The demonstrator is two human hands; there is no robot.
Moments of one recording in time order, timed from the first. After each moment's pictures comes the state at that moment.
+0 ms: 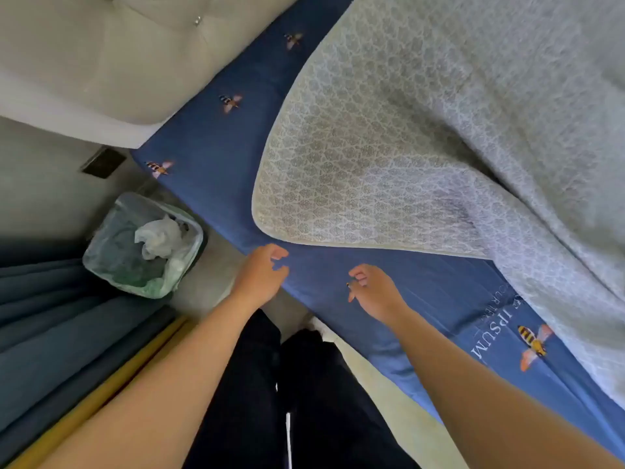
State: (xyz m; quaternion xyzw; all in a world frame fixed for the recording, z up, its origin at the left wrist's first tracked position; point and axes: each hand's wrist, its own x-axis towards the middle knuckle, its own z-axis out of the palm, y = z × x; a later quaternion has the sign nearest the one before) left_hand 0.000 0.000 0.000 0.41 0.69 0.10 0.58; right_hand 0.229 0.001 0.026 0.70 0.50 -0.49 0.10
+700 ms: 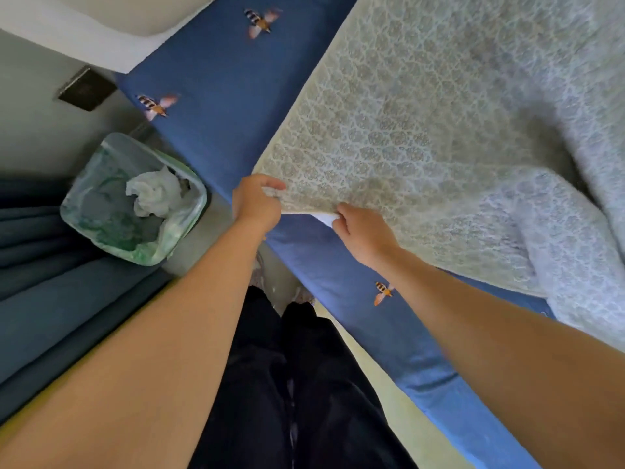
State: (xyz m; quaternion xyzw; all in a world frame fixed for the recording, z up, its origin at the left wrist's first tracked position) left_hand -0.036 0.072 -0.079 0.26 0.81 0.16 0.50; right_hand 0.153 0.086 -0.054 0.56 0.71 -0.39 0.17
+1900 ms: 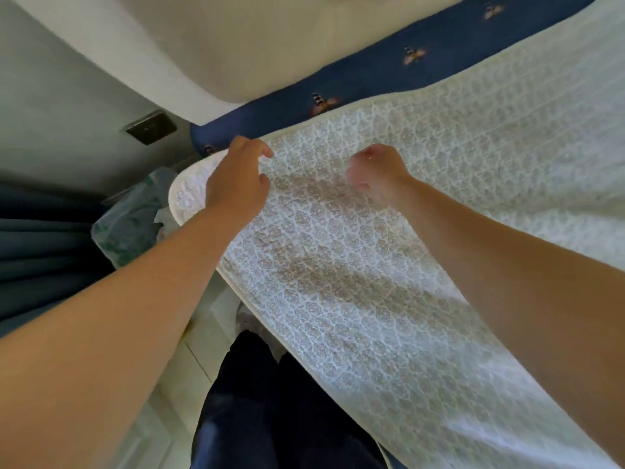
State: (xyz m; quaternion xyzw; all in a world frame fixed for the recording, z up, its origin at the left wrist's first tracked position) left_hand -0.141 0.119 -0.045 0.49 0.80 0.18 0.28; right_hand 0.044 0.248 -0.051 0.68 0.53 -0.51 -0.01
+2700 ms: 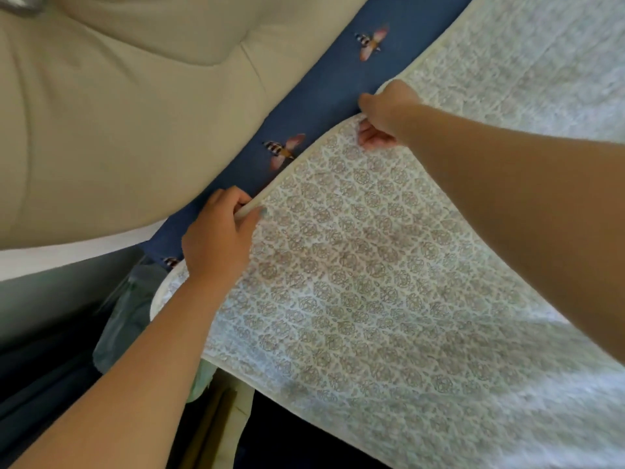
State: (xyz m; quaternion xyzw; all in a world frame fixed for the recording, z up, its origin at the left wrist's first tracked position) left_hand -0.159 0.203 -0.101 0.55 0.77 0.14 0.28; right_hand 0.043 0.395 -0.087 0.79 0.42 -0.45 0.00
